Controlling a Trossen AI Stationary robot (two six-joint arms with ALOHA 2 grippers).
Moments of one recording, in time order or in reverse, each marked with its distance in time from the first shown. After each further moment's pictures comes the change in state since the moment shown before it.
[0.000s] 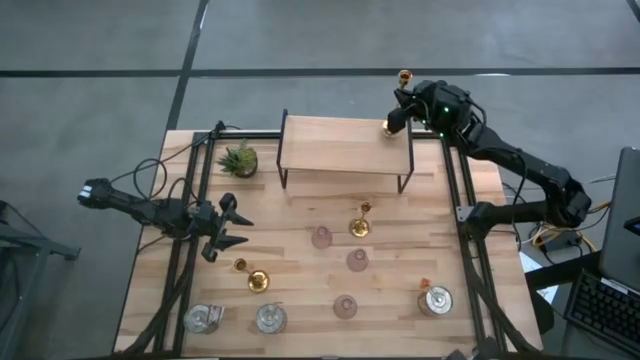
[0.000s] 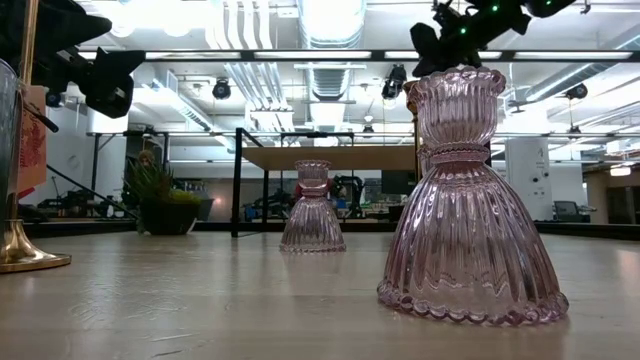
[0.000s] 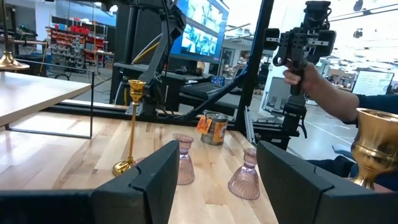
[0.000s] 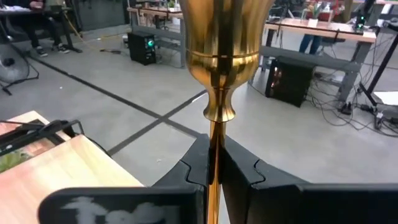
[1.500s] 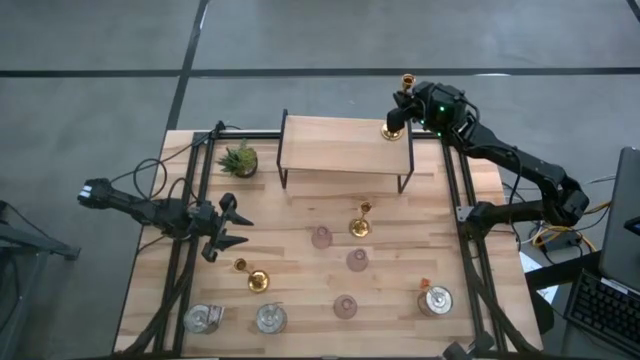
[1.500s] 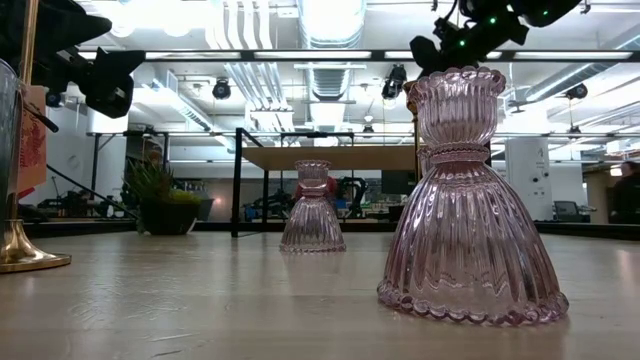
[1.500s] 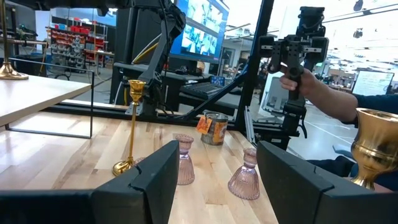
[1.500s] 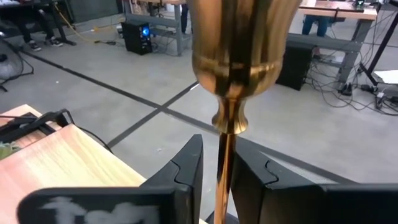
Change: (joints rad) left arm 0.000 0.000 0.000 0.000 0.000 0.000; right arm -0.036 0.021 -0.029 -0.004 -0.022 0.047
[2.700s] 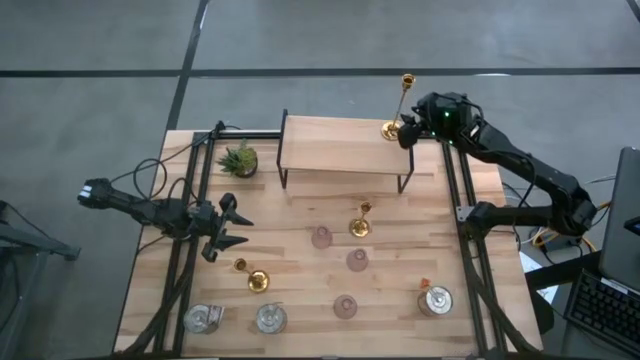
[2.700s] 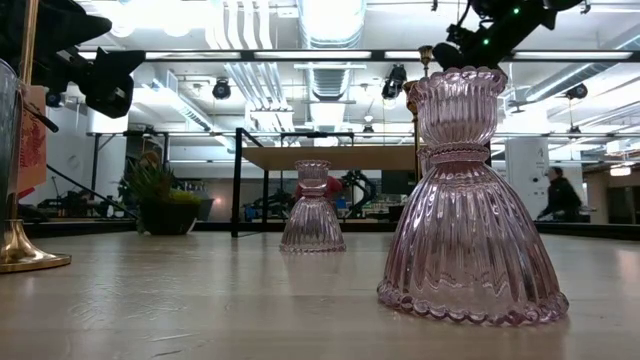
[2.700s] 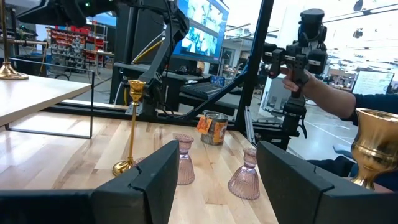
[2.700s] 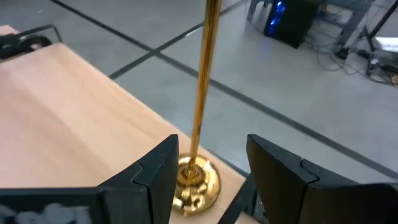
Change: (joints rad) left arm 0.000 0.000 0.000 0.000 0.000 0.000; right arm 0.006 -0.114 -0.001 -0.355 -0.010 -0.050
